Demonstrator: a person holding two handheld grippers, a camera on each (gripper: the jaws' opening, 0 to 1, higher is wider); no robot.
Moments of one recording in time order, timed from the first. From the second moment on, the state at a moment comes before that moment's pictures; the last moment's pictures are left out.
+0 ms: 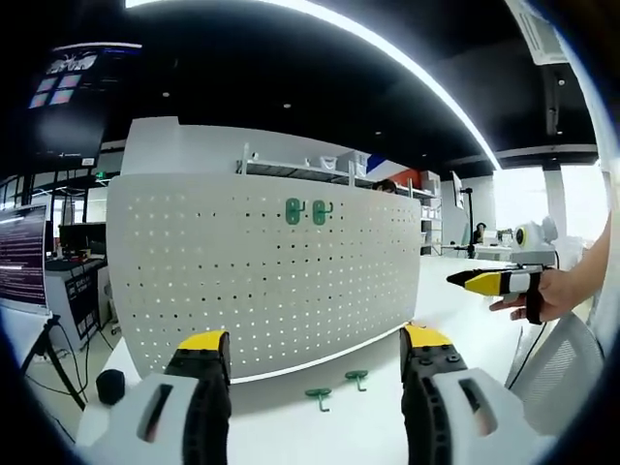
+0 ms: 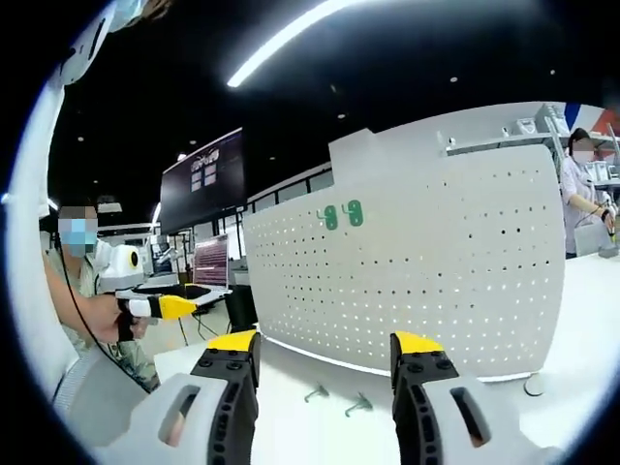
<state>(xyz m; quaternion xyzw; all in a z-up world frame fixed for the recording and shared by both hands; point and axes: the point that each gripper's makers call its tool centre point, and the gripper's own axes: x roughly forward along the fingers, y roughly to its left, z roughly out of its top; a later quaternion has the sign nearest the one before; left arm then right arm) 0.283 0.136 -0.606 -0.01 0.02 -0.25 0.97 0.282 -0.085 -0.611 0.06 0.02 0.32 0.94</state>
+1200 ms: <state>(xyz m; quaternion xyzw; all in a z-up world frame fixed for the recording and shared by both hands) 0.288 0.143 -0.621 0.02 0.05 -0.26 0.97 0.273 -0.089 -0.619 0.06 0.02 0.32 0.95</state>
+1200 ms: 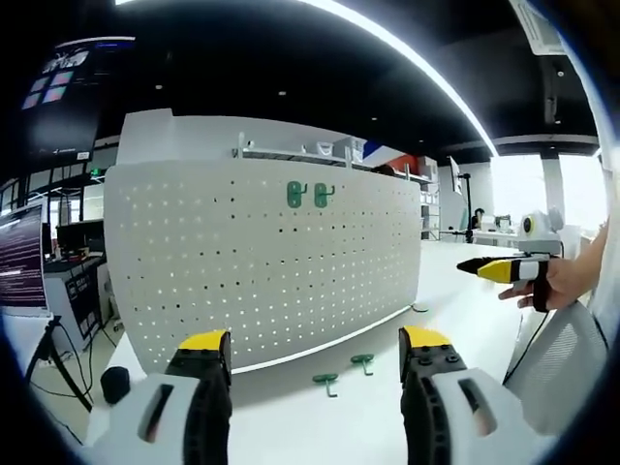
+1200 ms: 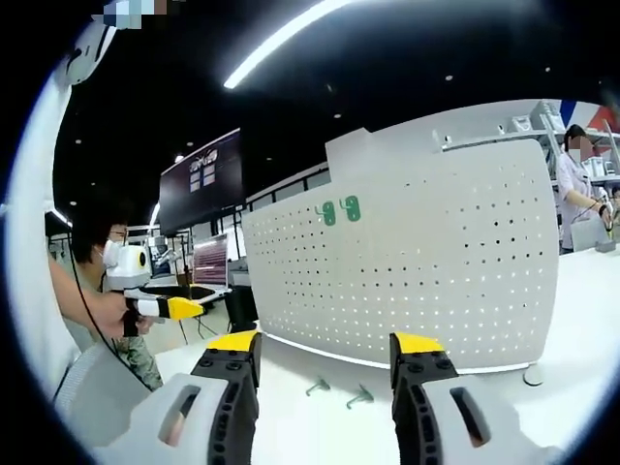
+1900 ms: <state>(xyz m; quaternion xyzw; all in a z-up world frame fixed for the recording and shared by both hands) 0.299 0.134 -0.626 0.05 0.07 -0.29 0.95 0.274 -0.090 -0.620 0.06 0.02 0.32 0.95</state>
